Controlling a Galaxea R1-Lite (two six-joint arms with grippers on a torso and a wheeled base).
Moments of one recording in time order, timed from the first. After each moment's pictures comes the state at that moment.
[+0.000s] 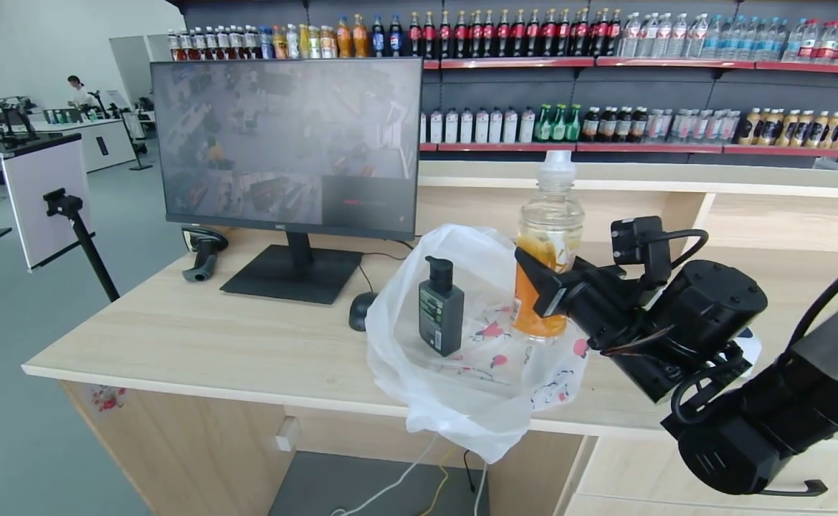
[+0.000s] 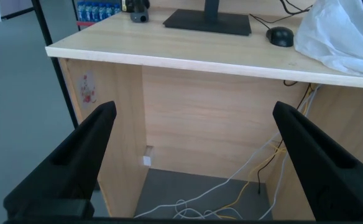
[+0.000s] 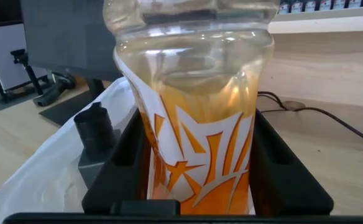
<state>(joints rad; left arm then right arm) 0.00 0.00 0.00 0.00 0.00 0.03 0.48 2.01 -0.67 -1.57 -0.06 0.09</state>
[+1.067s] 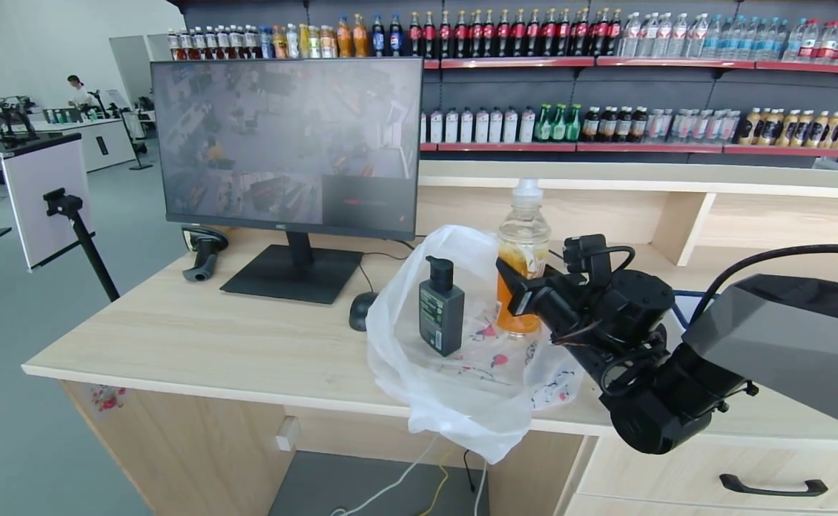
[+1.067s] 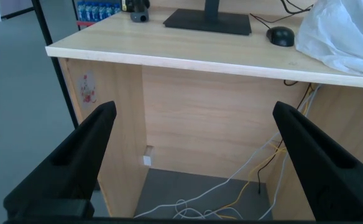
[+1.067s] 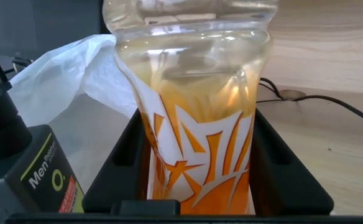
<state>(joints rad) 0.00 0.00 0.00 0.00 0.00 0.03 0.43 2.25 -0.89 -1.57 -0.05 0.08</state>
